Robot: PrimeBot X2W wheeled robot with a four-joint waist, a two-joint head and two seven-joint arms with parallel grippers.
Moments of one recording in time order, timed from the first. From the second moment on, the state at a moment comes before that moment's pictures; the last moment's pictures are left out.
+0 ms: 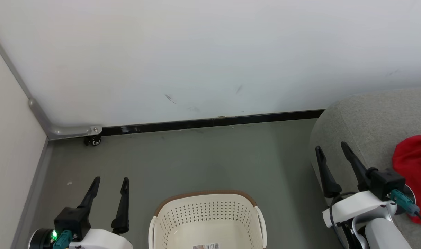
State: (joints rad) left arm -0.07 0.34 -0.39 0.18 -0.46 0.26 -0.25; right arm -0.21 -0.09 0.04 0.48 0.16 0.13 -0.24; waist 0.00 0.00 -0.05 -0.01
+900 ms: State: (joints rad) left arm -0.02 0.32 -0.36 0.21 -0.37 0.30 -0.25; right arm -0.05 -0.05 -0.01 0.42 0.08 0.13 -0.24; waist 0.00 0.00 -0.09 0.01
